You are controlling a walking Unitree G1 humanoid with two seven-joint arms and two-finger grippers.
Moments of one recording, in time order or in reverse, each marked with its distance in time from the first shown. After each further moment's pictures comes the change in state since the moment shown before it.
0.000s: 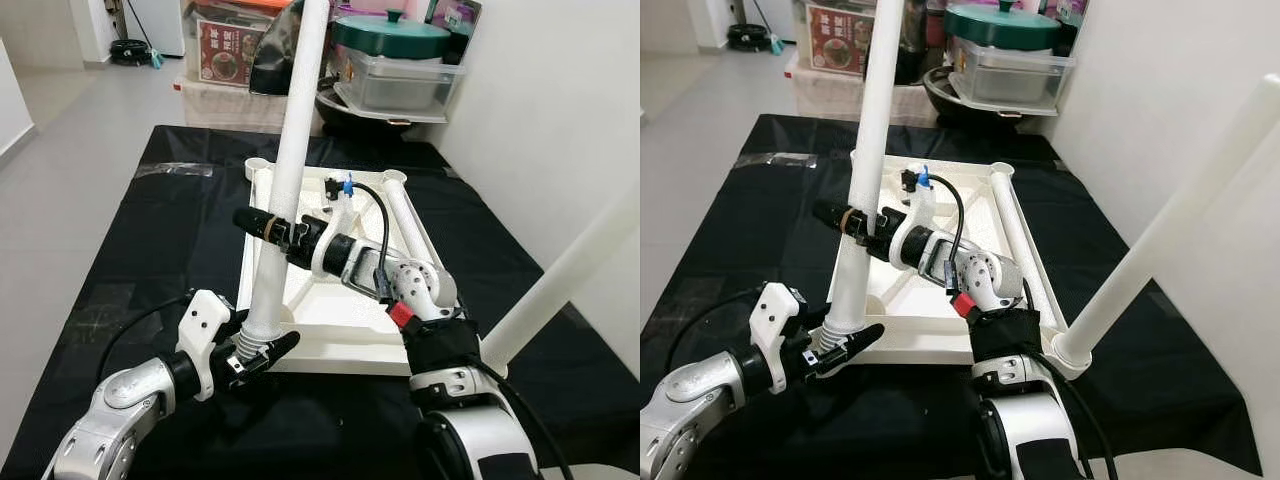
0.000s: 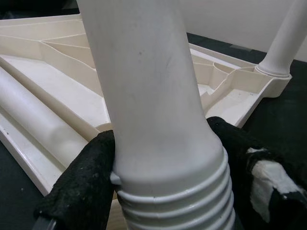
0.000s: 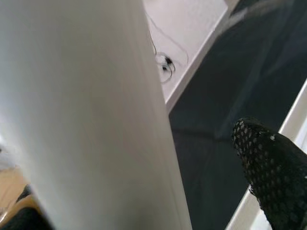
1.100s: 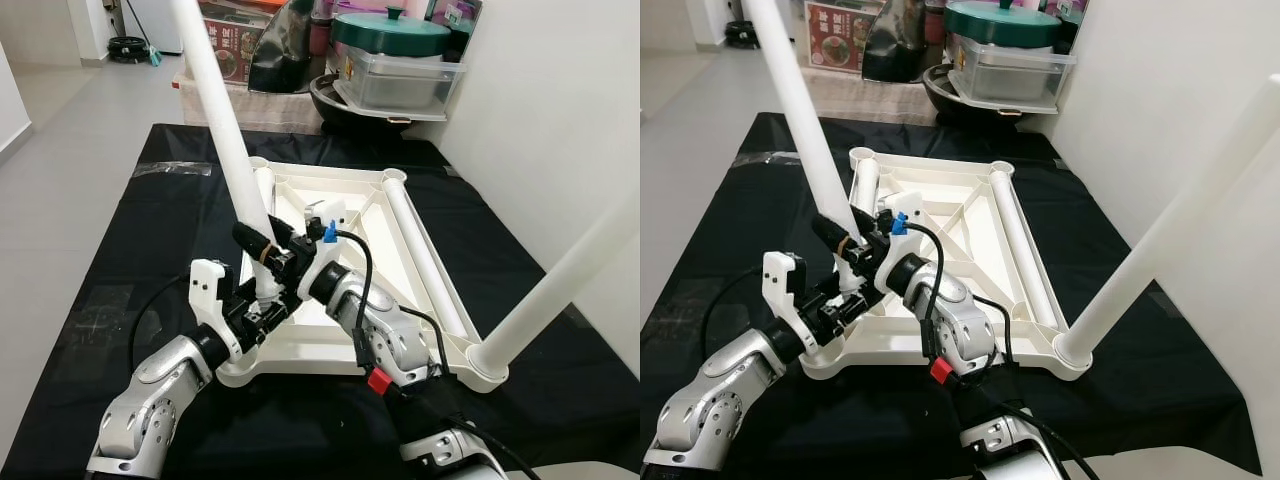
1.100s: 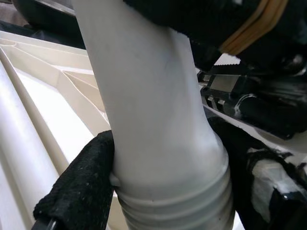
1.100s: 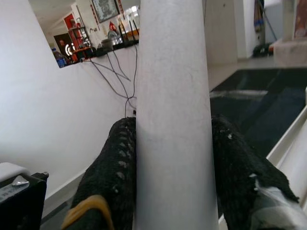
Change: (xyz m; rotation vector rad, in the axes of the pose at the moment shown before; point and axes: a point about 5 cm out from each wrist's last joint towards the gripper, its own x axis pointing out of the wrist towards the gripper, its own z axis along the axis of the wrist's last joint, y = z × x) left arm 0.030 0.011 0.014 -0.292 -0.234 0.147; right arm 0.001 0.008 -0.024 -0.445 -0.278 -0.017
